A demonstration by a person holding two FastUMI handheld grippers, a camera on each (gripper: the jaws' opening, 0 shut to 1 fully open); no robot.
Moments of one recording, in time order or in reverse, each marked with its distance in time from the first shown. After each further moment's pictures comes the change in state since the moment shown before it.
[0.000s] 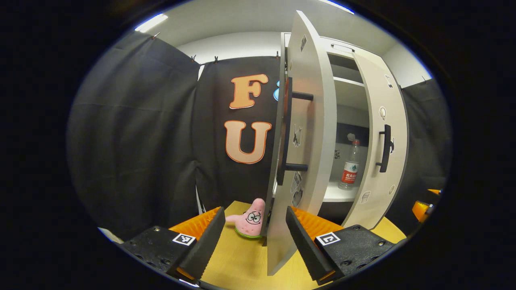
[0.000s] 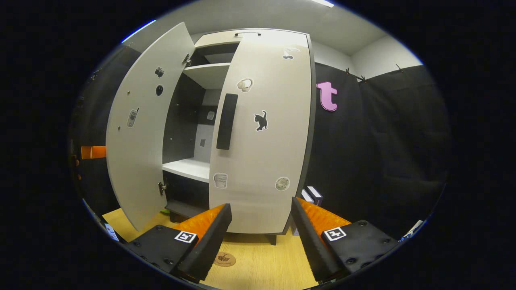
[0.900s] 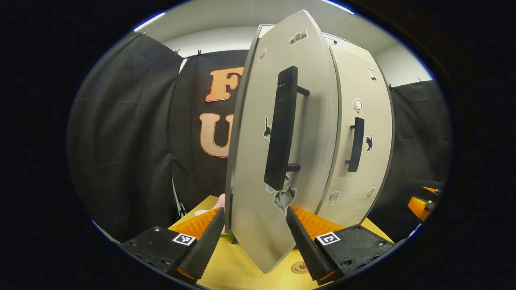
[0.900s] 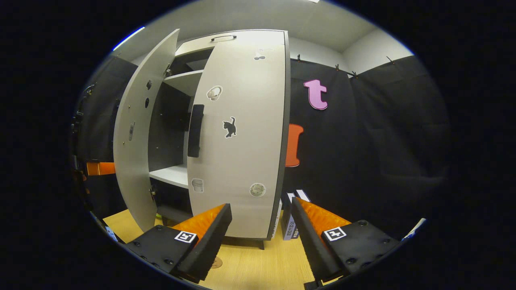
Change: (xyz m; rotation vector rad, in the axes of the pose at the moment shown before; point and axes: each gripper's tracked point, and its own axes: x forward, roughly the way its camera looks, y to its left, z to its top) left arm 0.019 -0.110 -0.011 -0.054 0.043 -0.112; right arm 0.012 -0.085 0.017 0.053 -0.019 0.004
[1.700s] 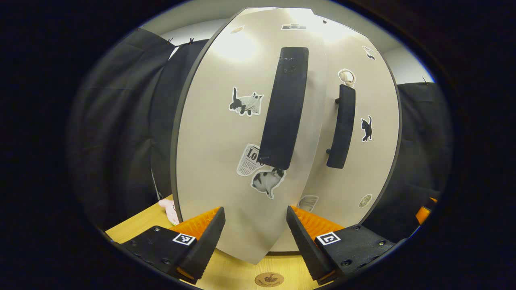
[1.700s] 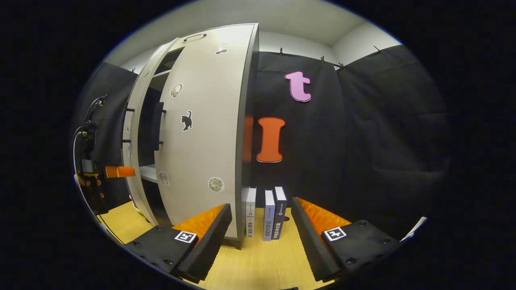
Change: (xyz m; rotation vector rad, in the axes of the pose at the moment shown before) left arm 0.074 -0.101 -0.041 -0.071 0.063 -0.029; right arm 0.022 -0.105 -0.025 0.040 0.029 -0.038
